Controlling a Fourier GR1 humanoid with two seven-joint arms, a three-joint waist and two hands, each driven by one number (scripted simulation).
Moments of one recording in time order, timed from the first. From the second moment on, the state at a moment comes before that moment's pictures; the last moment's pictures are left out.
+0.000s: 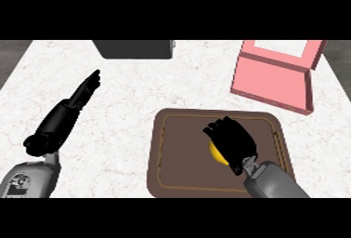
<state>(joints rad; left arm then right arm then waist) -0.20 0.24 0.00 -1.59 -0.13 -0.22 -0.04 -0.33 -0.25 0.57 -1.49 1.21 0.50 0.19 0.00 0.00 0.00</state>
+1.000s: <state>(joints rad) -0.23 0.22 0.02 -1.55 -0.16 -0.23 -0.05 -0.41 -0.13 0.54 -1.35 1.13 0.25 -0.26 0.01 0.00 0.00</state>
